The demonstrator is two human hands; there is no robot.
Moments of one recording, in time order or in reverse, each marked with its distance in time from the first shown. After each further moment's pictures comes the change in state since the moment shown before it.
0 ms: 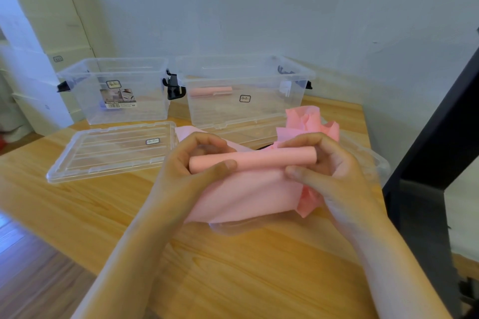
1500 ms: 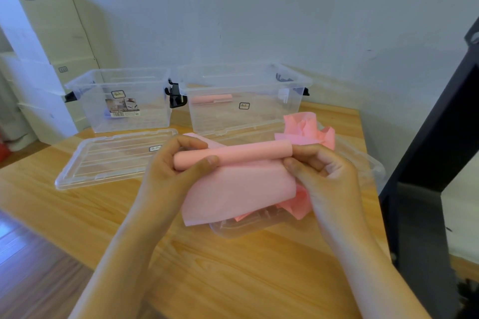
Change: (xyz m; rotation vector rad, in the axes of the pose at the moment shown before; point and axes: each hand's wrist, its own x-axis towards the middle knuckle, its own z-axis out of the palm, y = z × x) left_hand 0.001 0.000 -0.013 -0.002 0.157 0.061; right_hand -0.004 -0.001 0.020 0.003 0.263 -0.072
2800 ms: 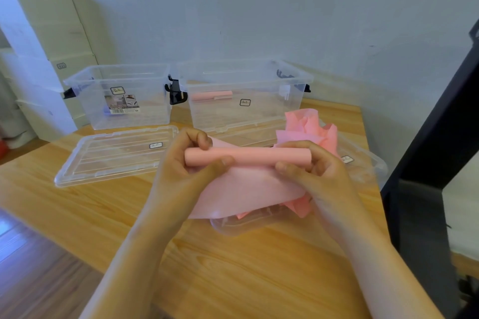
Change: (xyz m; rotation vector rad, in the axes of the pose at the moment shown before) left_hand -0.002 -0.002 0.008 0.019 -0.088 0.108; right_hand 0.004 0.004 -0.007 0.040 -0.234 0.091
